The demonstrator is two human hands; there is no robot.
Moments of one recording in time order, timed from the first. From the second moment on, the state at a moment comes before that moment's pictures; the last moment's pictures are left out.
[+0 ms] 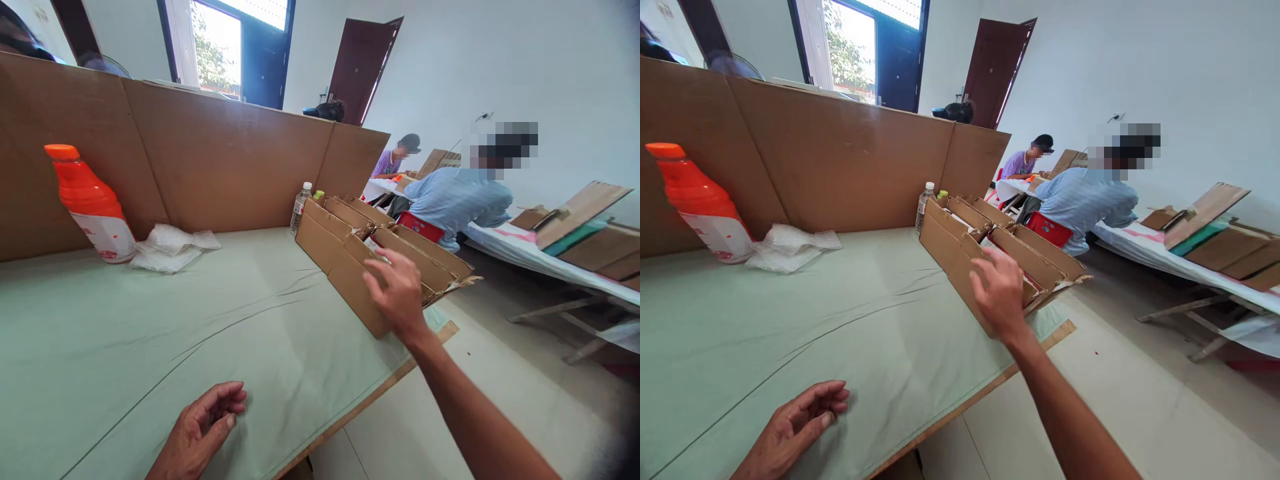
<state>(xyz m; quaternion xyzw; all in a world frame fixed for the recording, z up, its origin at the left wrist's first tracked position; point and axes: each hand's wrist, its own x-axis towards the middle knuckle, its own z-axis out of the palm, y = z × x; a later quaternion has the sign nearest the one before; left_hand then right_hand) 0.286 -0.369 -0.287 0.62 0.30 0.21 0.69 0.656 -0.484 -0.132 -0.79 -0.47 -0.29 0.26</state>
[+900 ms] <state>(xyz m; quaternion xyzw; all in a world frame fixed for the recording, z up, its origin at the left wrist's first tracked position) 0.286 -0.372 -0.295 0.72 0.25 0.21 0.61 0.725 -0.347 -0.068 -0.93 -0.35 -0.13 -0.03</state>
